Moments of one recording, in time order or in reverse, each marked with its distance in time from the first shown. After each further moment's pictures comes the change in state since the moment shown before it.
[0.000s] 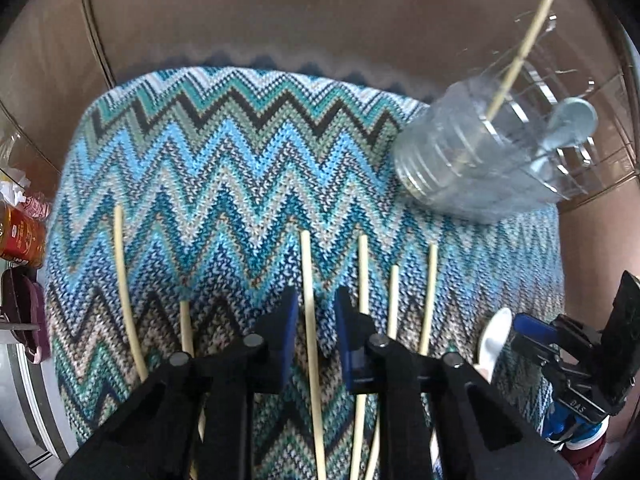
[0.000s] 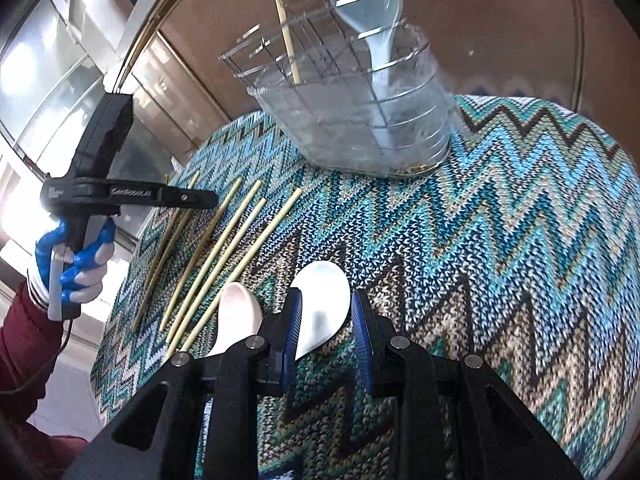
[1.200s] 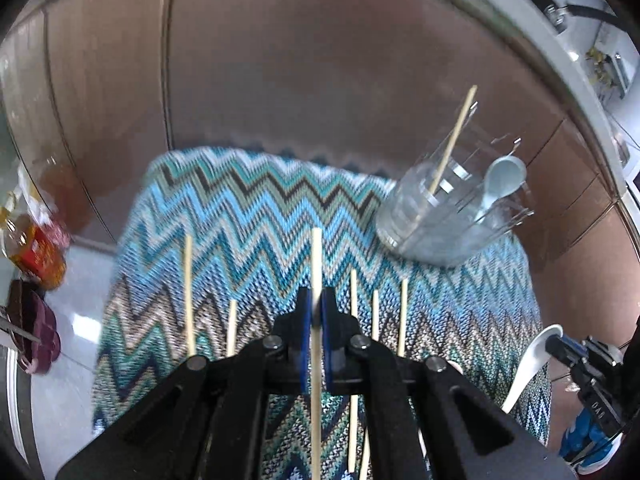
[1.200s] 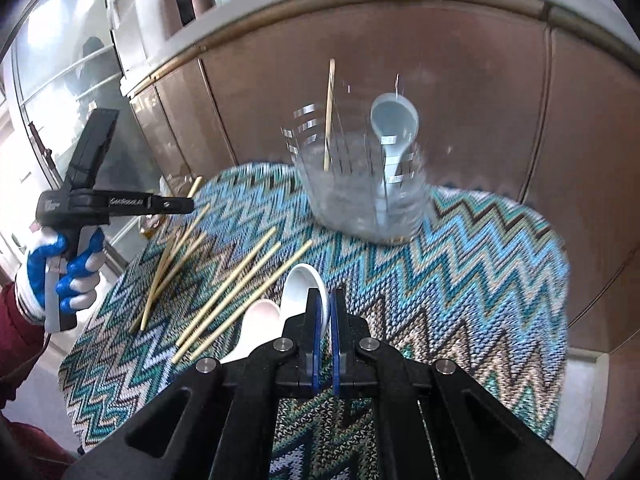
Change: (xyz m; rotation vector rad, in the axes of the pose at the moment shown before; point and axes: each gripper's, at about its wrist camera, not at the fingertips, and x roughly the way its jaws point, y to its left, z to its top) left arm -0.099 0.000 -0.055 -0.020 -0.393 0.001; right arm -0.091 0.057 -0.027 -0.155 -0.266 -0.201
